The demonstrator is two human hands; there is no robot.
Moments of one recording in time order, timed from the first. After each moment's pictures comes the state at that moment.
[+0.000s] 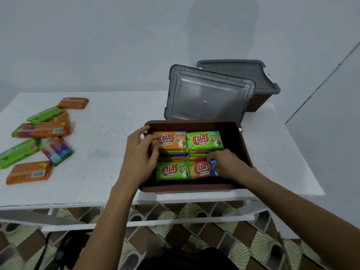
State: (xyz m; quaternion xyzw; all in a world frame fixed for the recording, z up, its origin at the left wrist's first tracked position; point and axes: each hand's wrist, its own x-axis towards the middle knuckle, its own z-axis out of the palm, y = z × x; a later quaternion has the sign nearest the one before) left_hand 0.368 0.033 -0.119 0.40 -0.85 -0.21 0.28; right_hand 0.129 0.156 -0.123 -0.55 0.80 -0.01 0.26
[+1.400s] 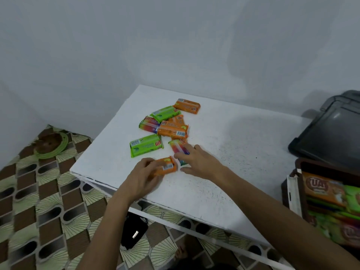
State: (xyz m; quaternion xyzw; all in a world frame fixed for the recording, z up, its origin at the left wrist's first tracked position) left_hand 0.713 -0.130 -0.185 0.46 -0.84 -0.24 0.14; right_hand 0.463 -0.132 -0.162 -0.84 0.53 -0.01 0.12
